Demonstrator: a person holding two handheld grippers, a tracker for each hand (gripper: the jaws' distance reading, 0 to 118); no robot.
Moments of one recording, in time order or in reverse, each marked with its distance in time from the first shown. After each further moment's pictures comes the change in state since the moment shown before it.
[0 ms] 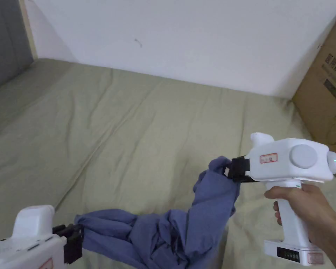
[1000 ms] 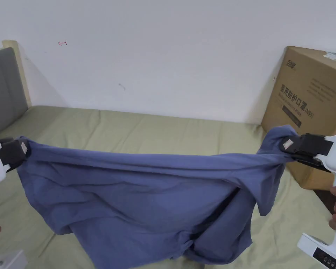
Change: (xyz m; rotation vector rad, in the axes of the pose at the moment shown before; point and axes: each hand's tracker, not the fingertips) left arm 0.003 0.130 0.127 0.430 0.012 0.045; right arm -0.002 -0.057 0.240 0.556 -0.007 -0.261
